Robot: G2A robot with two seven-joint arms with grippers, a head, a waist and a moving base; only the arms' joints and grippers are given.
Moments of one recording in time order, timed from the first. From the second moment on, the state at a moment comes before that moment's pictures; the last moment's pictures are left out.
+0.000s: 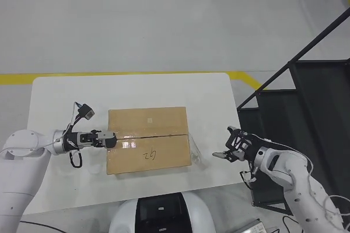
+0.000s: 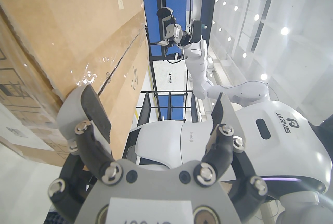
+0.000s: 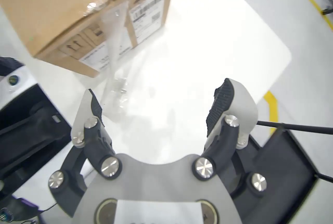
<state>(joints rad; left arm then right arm) 1.09 -0.93 -1.25 -1.30 -0.49 -0.31 -1.41 -1.75 -1.00 1.62 -1.87 -1.20 -0.74 0.32</state>
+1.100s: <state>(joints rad) 1.06 -0.93 -1.22 -1.31 -0.46 -0.29 -1.39 -1.55 -1.07 1.23 -1.78 -1.34 -0.16 0.28</state>
